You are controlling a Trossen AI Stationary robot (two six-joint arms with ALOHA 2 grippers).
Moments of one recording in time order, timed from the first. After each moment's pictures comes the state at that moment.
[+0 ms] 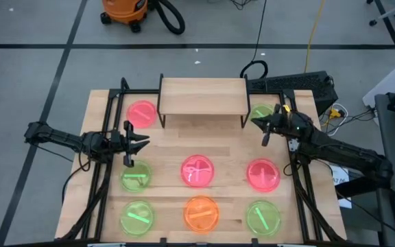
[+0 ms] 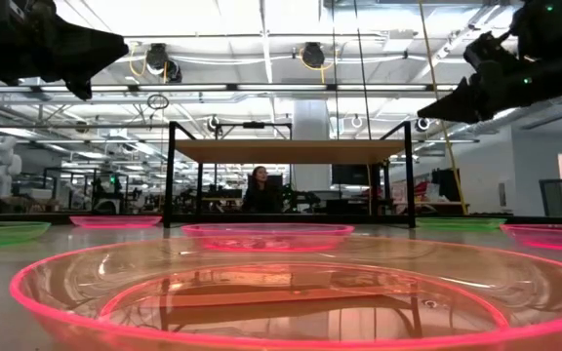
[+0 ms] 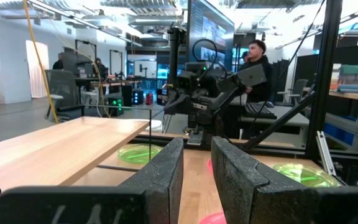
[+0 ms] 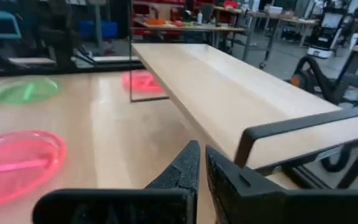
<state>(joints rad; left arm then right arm) -0.23 0.26 0.01 0.47 -0.34 0.05 -0.50 0.41 0.17 0.09 -0.09 -0.11</state>
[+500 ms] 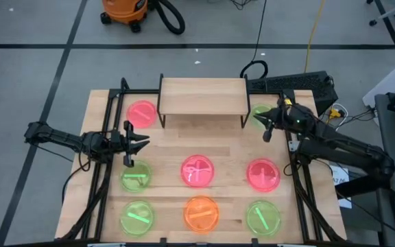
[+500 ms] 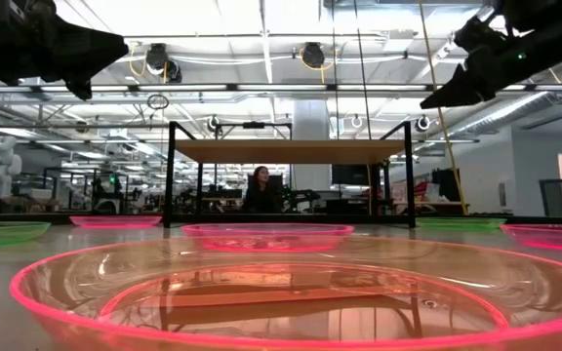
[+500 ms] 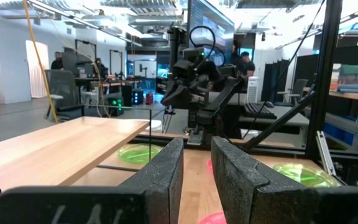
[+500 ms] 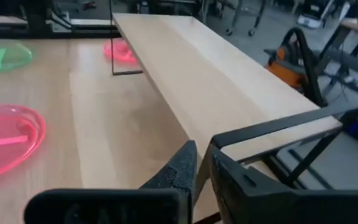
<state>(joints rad) -0.23 0.26 0.01 0.47 -0.34 0.05 -0.48 0.50 0.39 -0.23 0.01 -0.15</state>
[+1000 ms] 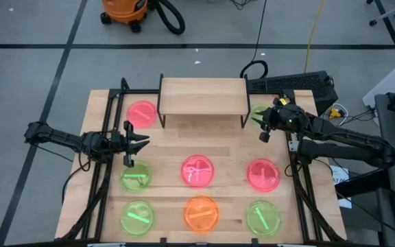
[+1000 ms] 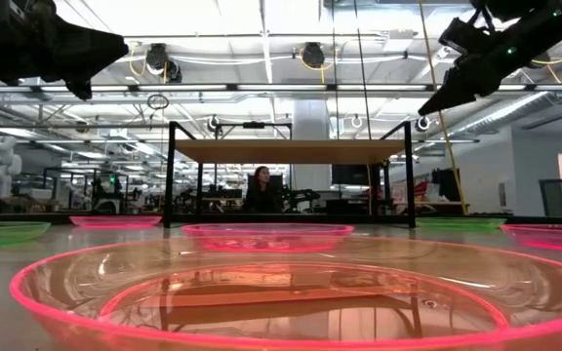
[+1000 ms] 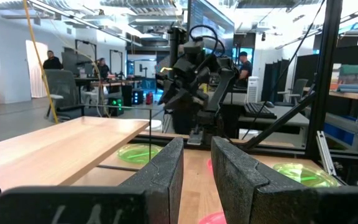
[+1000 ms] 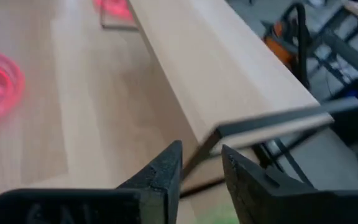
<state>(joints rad) -0.23 0.26 0.01 0.47 -0.34 0.05 -0.37 0.64 0.52 -0.41 0.20 -0.24</state>
